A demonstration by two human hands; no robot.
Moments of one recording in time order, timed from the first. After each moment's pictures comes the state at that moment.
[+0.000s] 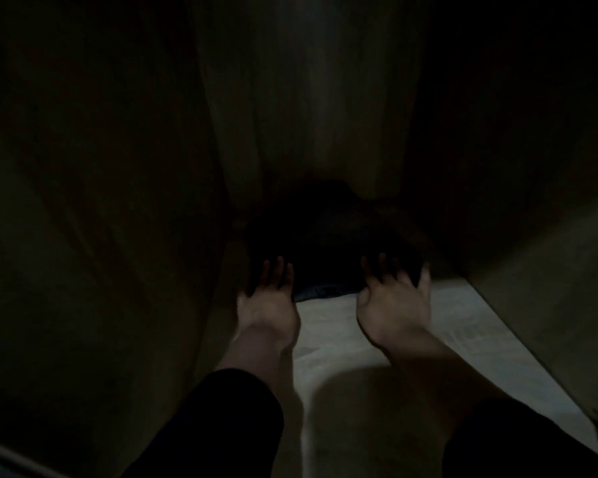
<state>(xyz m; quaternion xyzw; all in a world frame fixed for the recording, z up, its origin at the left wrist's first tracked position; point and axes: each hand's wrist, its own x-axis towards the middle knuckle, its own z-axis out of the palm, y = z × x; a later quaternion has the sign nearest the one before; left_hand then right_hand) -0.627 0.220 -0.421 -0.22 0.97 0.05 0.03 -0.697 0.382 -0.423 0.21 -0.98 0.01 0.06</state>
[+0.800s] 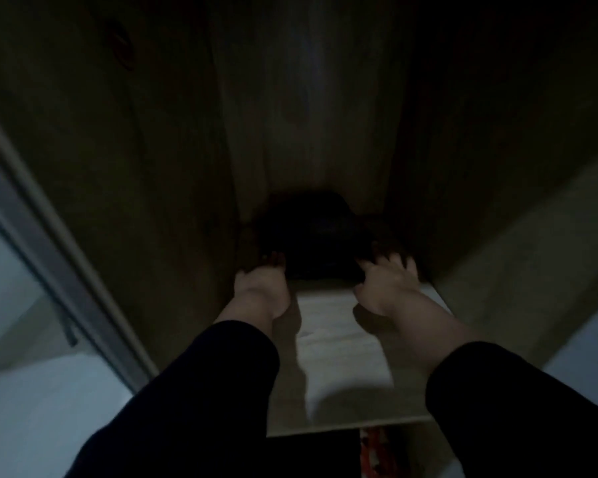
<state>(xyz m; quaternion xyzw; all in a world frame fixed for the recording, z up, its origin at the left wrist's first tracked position) -0.580 0.228 -0.325 -0.22 0.97 0.04 0.08 -0.659 0.405 -0.317 0.23 -0.97 -0.01 -0.07</state>
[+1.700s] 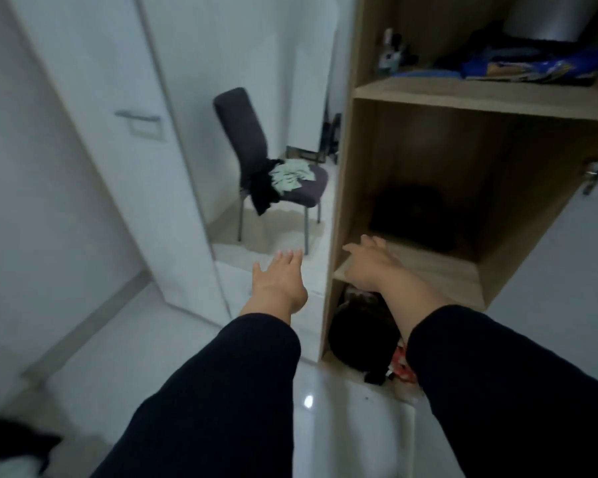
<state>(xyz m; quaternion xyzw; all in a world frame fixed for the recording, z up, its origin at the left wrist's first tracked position) -0.132 0.397 -0.144 -0.40 0.91 0.12 0.04 -0.273 0.479 -0.118 0.44 -0.89 0.02 -0.15</state>
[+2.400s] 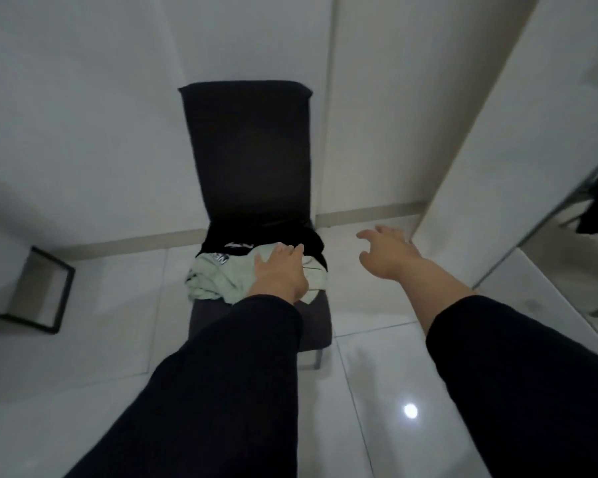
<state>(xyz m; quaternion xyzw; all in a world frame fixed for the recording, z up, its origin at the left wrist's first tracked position) 0.378 0.445 -0.202 -0.78 0.58 0.21 0.02 0.212 0.363 -0.178 0.80 -0.57 -0.06 -0.18</state>
